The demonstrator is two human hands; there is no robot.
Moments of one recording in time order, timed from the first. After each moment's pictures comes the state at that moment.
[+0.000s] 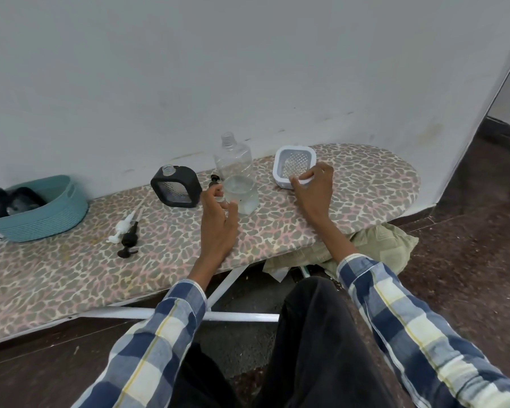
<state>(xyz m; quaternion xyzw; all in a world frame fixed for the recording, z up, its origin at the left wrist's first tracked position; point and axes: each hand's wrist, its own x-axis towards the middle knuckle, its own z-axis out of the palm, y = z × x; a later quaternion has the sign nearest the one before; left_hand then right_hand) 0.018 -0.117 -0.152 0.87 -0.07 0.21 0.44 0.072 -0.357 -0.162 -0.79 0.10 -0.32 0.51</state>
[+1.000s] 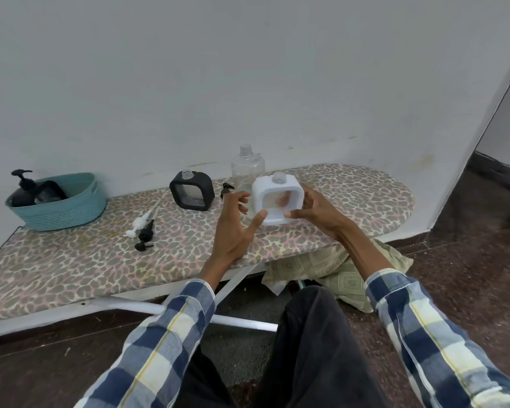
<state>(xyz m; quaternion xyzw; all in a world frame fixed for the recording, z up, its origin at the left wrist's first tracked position) -0.014 -0.115 -0.132 0.84 -0.19 0.23 0.46 0.005 -0.366 -0.112 -0.70 -0.13 0.06 0.70</state>
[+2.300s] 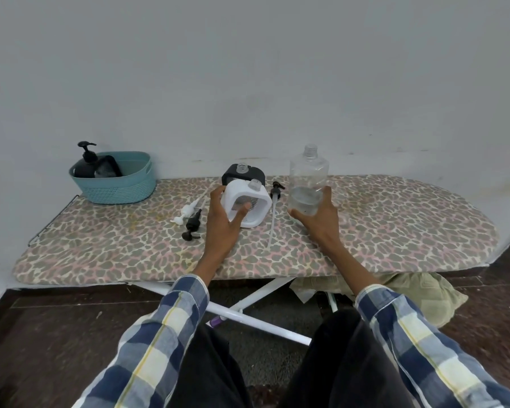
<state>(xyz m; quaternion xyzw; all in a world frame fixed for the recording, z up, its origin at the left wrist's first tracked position) 0.022 0.014 -0.151 0.81 -0.03 0.26 0.53 0.058 -0.236 -0.146 -0.83 -0.03 -0.16 0.53</state>
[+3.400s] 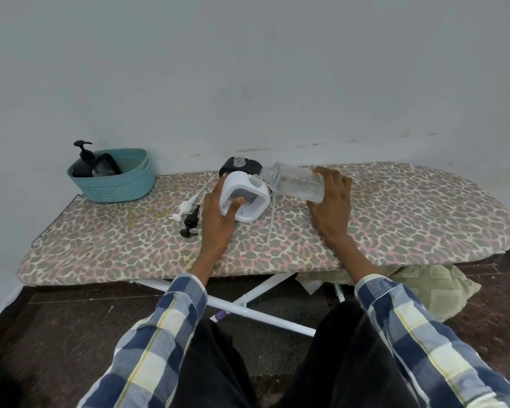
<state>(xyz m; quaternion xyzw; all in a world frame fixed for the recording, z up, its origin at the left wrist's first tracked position) 0.024 0.016 -0.153 0.80 -0.01 0.25 0.54 0.084 -0.250 -0.157 -0.87 -0.07 -0.36 0.33</state>
